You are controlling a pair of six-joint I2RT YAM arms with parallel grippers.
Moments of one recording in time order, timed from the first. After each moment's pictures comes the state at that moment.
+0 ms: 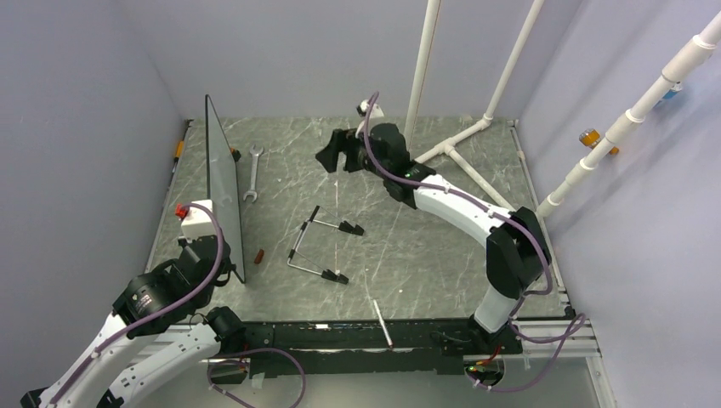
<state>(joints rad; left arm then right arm) -0.78 0.48 0.90 -1.12 -0.77 -0.59 0.69 1.70 1.29 0.18 -0.10 0.44</state>
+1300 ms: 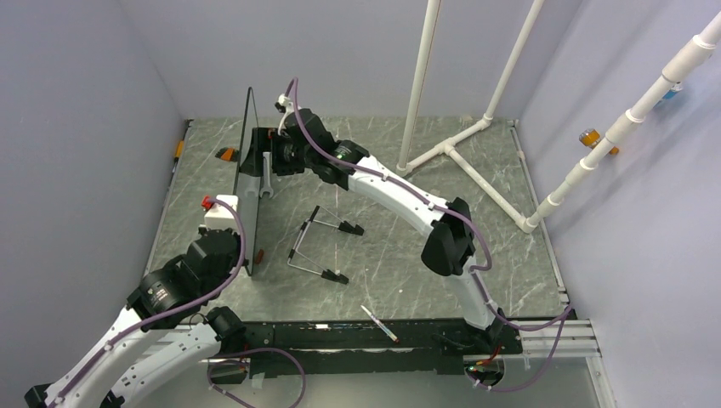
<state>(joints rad) -0.78 0.50 0.83 -0.90 -0.66 -0.35 0.92 2.18 2.20 -0.41 -0.17 0.69</state>
